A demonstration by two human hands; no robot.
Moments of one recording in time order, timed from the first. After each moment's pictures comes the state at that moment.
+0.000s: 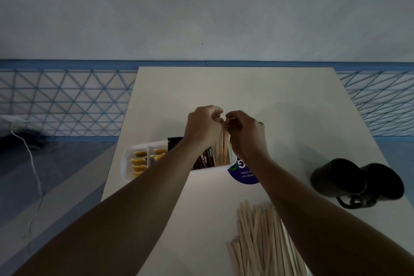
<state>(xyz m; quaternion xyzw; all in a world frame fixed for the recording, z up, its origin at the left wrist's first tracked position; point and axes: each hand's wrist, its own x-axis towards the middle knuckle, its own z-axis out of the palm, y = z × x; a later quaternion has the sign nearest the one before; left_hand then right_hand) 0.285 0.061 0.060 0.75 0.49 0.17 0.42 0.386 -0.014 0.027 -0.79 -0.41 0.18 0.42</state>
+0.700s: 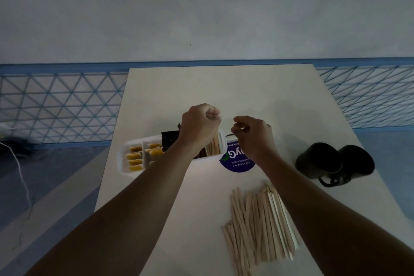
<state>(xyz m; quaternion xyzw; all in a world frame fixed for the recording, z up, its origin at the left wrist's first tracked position) 0.273 0.027 0.079 0.73 0.47 0.20 0.46 0.399 -0.066 0.039 -0.84 -0.35 0.20 0.36</state>
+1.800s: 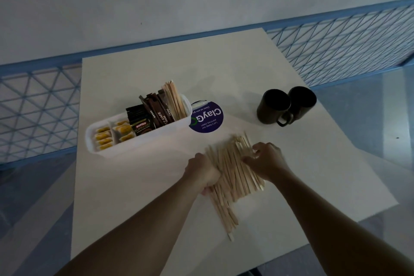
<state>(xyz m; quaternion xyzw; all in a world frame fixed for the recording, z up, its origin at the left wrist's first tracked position) 0.244 -0.128 -0.006 0.69 0.52 -0.20 0.46 0.378 -0.254 -0.015 -0.92 -0.23 0.26 0.17</state>
